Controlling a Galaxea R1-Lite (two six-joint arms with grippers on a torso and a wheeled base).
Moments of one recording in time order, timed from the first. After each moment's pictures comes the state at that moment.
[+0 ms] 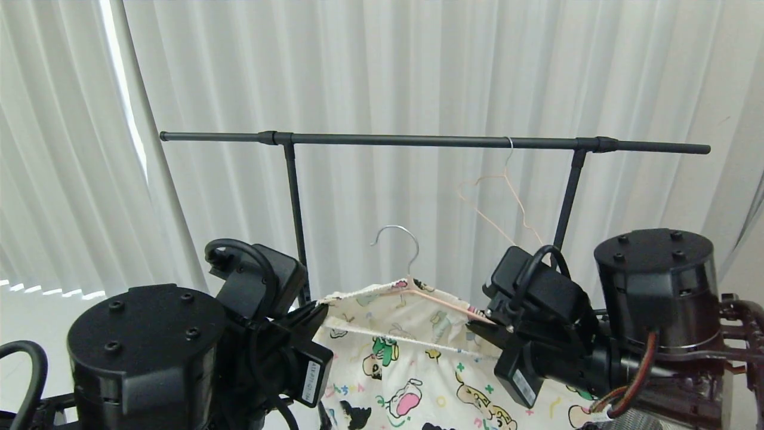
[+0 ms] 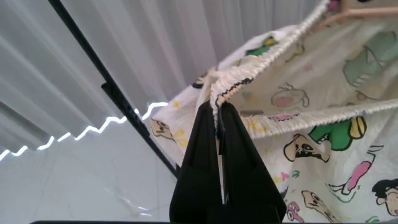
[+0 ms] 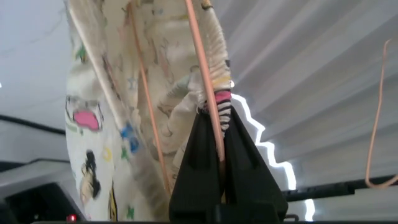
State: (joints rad) left arm -0.89 1.44 -0.51 -0.54 0.54 0.03; right arm 0.96 1.56 -0.75 -0.37 -0.15 -0.23
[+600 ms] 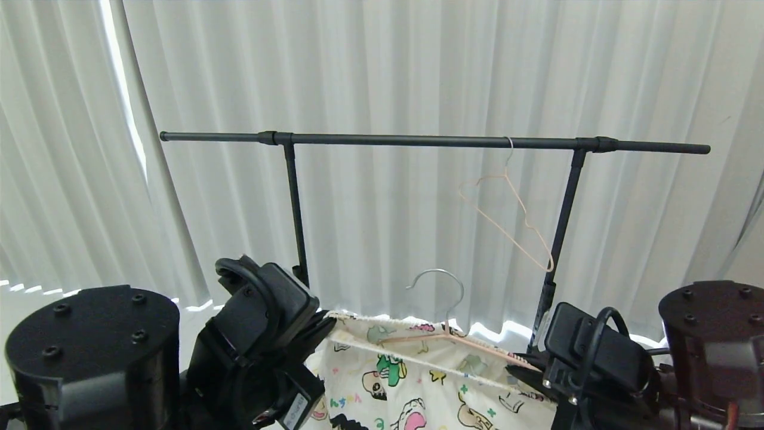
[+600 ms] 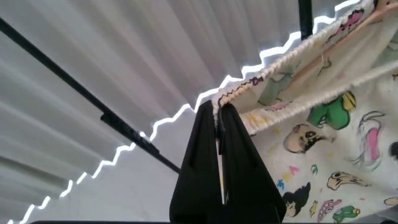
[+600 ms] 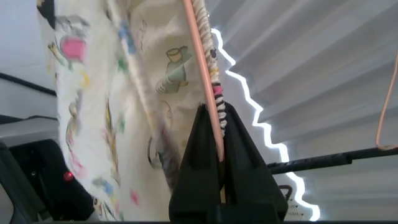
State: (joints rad) left arm -0.86 1.37 -0.48 -0.54 0.34 0.30; right arm 0.96 1.43 -0.55 -0.36 -0.15 -0.28
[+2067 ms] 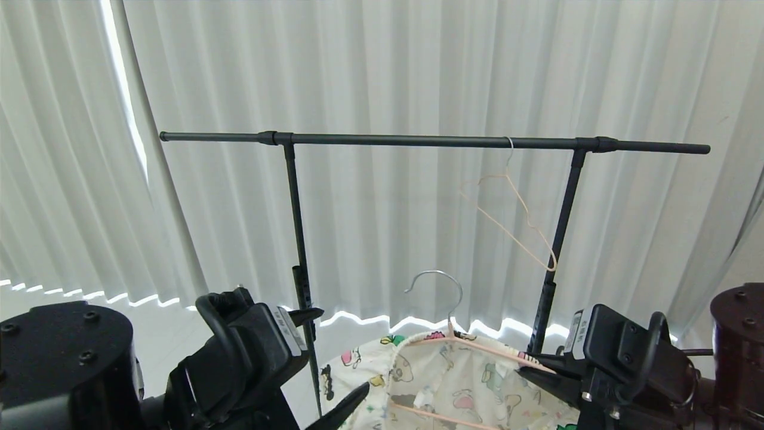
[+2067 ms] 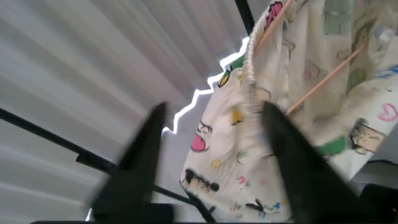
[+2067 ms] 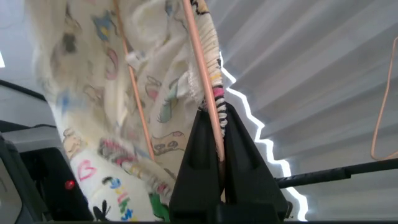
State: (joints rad) left arm -0.85 1.31 -0.42 -0.54 0.09 0.41; right arm 0.96 1.36 -0.50 -0.43 -0.09 -0.29
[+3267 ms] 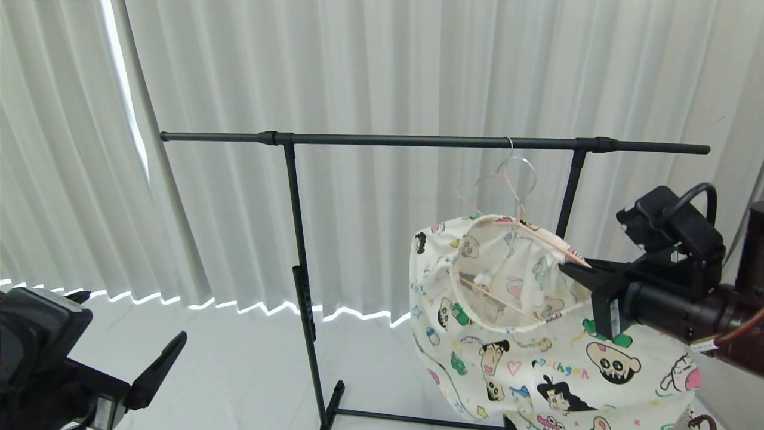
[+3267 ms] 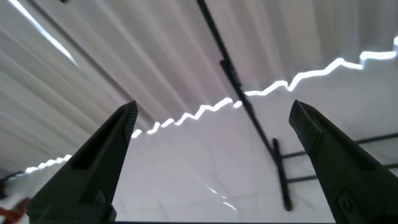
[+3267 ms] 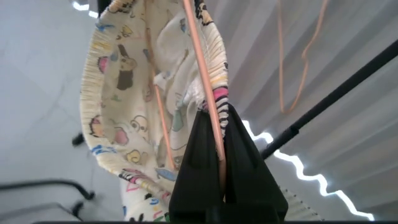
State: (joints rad) left arm -0.33 0.95 -0.22 -0.54 0.31 0.52; right arm 0.66 1.37 -0.63 -0.50 -0.15 -0.13
